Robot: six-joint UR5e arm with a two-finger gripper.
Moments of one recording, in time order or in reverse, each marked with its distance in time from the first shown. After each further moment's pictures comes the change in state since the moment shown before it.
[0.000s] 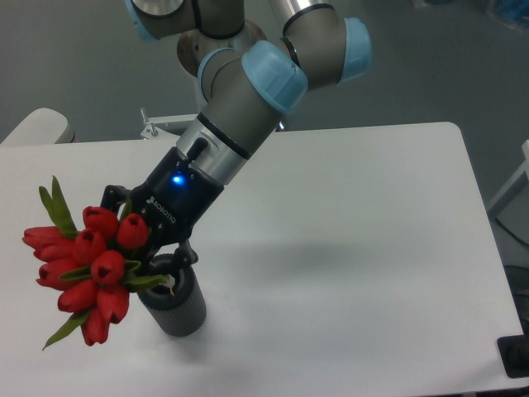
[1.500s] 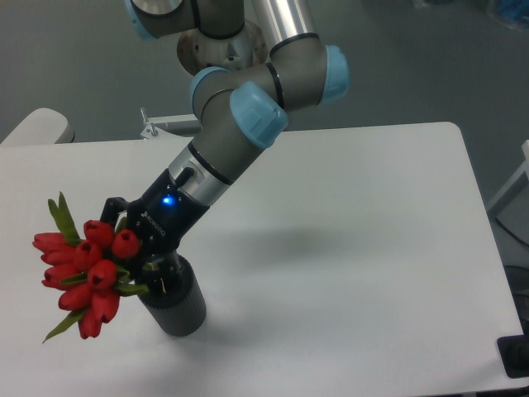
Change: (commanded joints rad) arm -0.025 -0.018 -0.127 0.034 0.000 0.060
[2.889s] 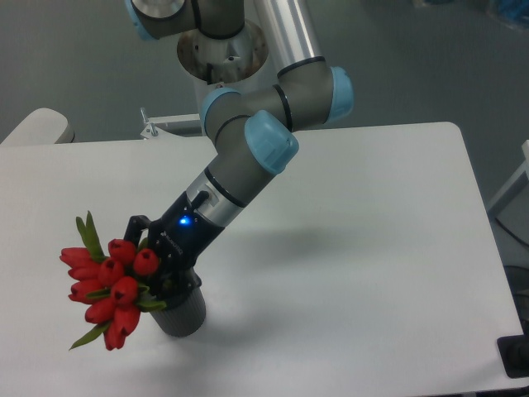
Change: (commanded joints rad) arm 0.046 -0.048 -0.031 0.000 0.003 0.175
